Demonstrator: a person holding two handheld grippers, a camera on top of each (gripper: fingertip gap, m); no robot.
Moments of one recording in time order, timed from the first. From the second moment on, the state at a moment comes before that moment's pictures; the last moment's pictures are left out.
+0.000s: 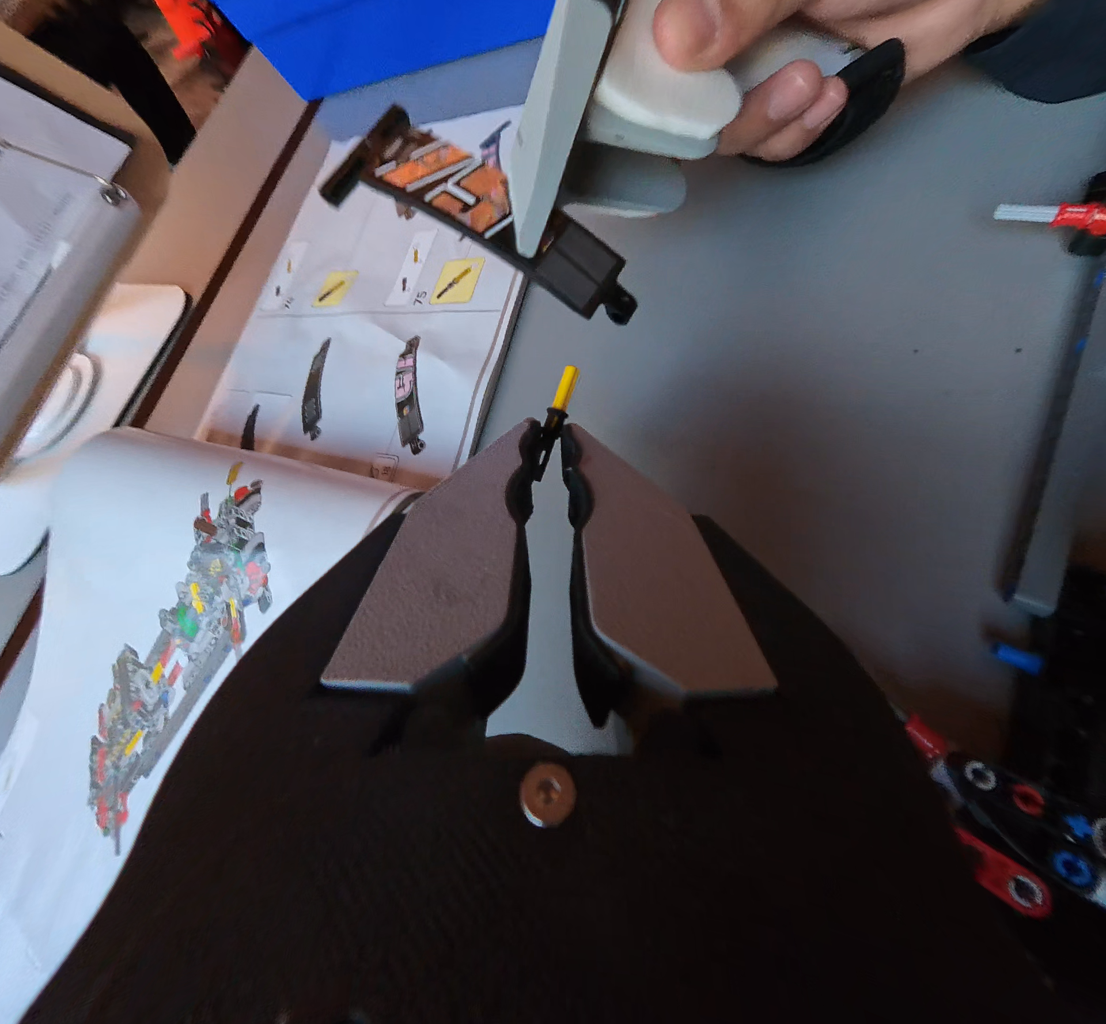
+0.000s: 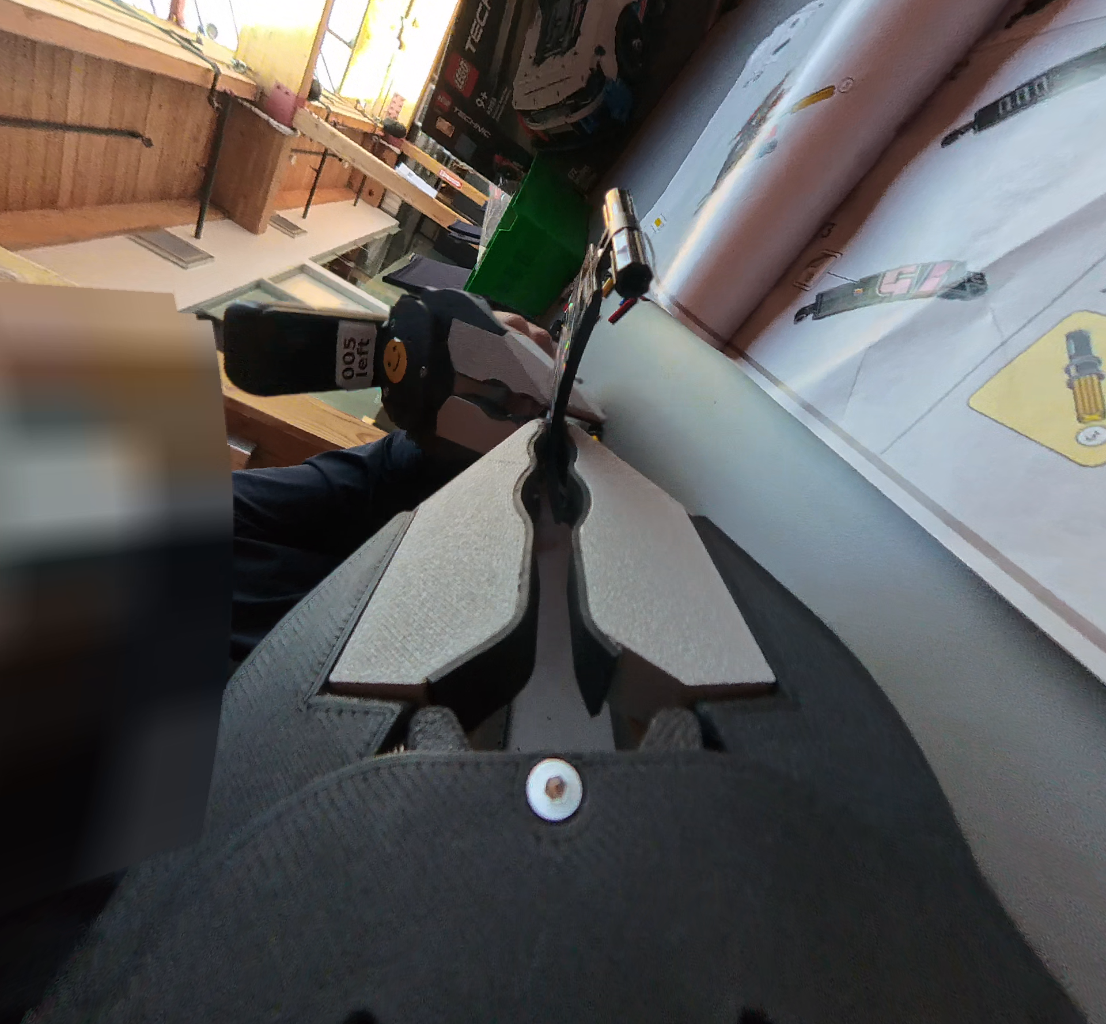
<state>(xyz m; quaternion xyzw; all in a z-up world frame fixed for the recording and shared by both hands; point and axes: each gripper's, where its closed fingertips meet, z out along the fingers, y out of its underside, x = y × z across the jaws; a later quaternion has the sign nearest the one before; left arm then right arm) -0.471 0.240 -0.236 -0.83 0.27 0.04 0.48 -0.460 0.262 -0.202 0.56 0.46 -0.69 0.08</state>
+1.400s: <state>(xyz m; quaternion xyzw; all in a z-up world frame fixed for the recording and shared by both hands) -0.449 0.258 -0.219 -0.83 0.21 -0.01 0.52 -0.484 0.268 -0.191 0.58 0.32 -0.75 0.01</state>
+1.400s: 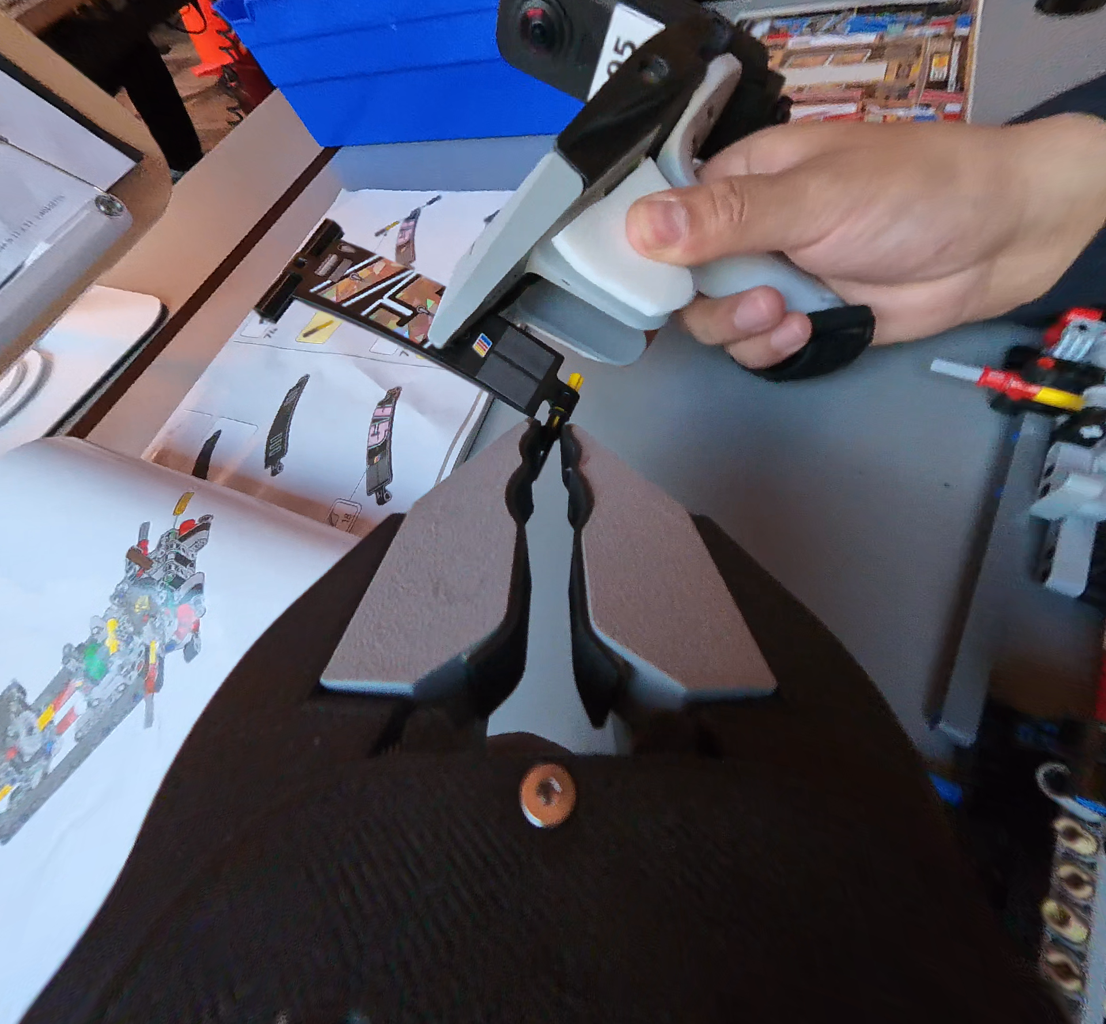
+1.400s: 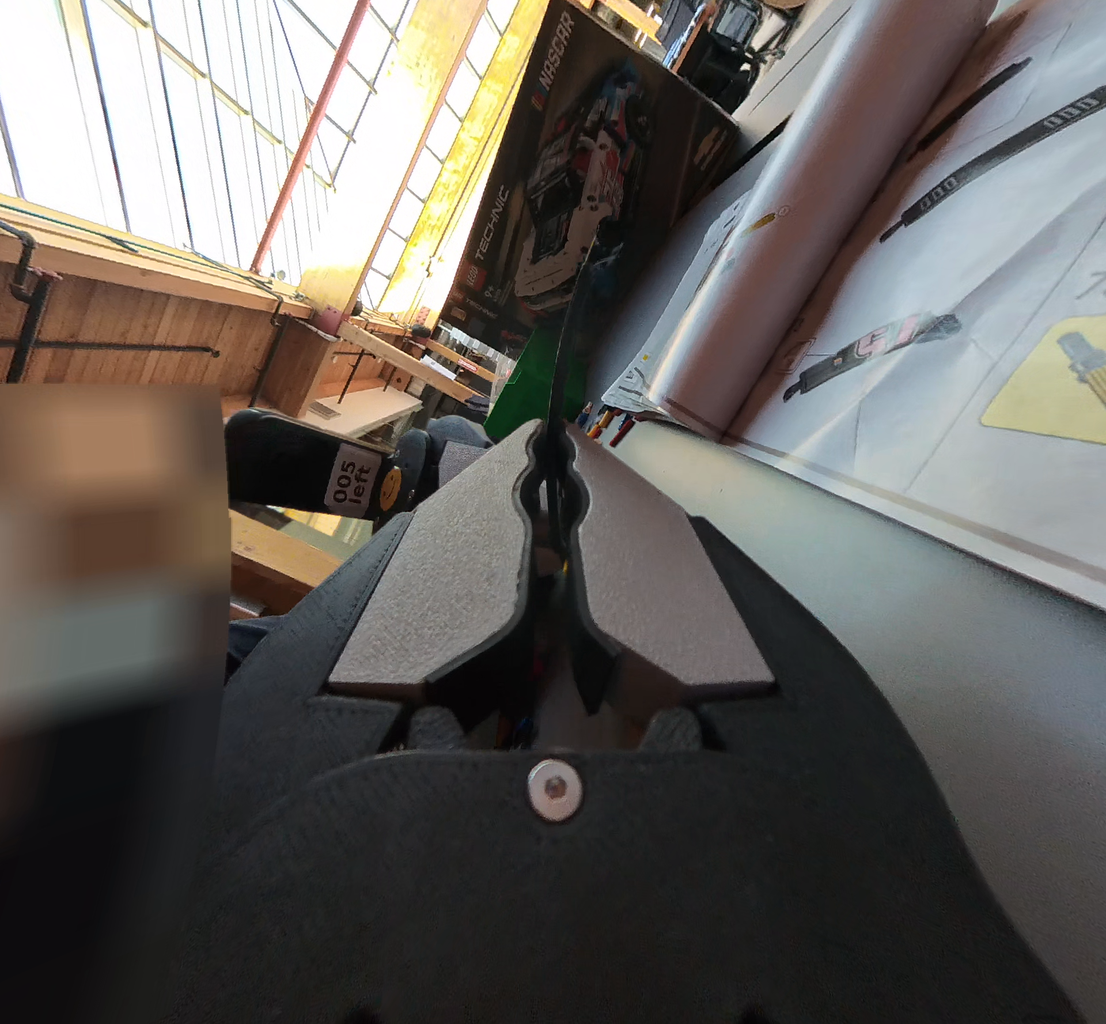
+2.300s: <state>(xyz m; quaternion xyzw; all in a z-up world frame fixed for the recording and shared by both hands) -0.428 0.233 -0.154 -0.68 0.16 -0.32 0.64 -0.430 0.237 -0.163 0.52 0.53 -0.66 0.15</state>
